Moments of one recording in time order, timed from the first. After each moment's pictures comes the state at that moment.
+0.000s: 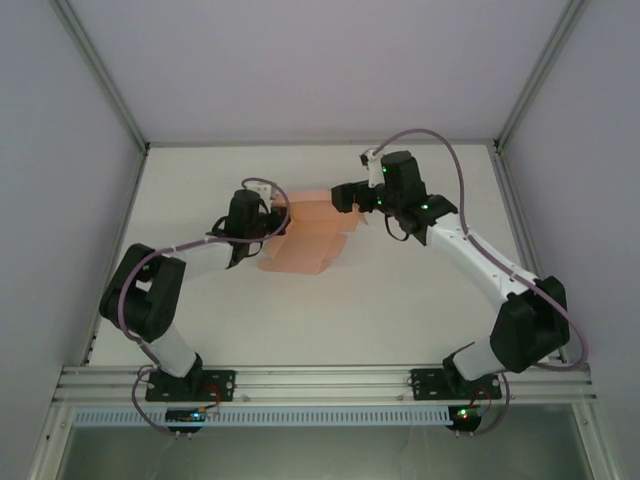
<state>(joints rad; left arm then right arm) -0.44 1.65 0.84 0.31 0.16 -0.46 0.49 1.47 1.23 -0.32 -0.11 0.23</state>
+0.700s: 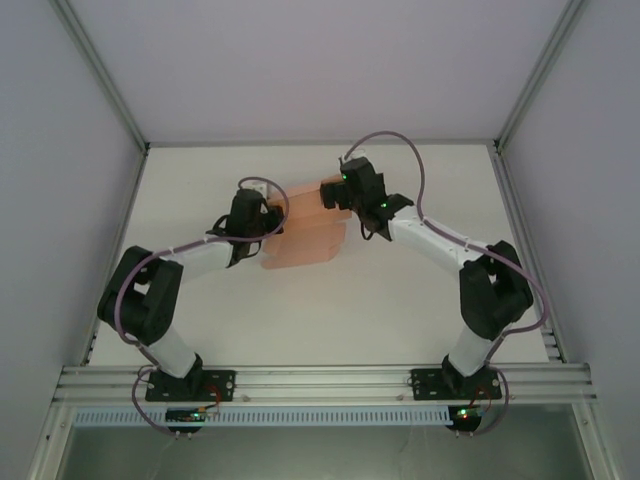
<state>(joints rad) -0.46 1.63 0.87 0.21 0.00 -0.47 0.62 1.68 1.29 -0.20 0.35 0.21</state>
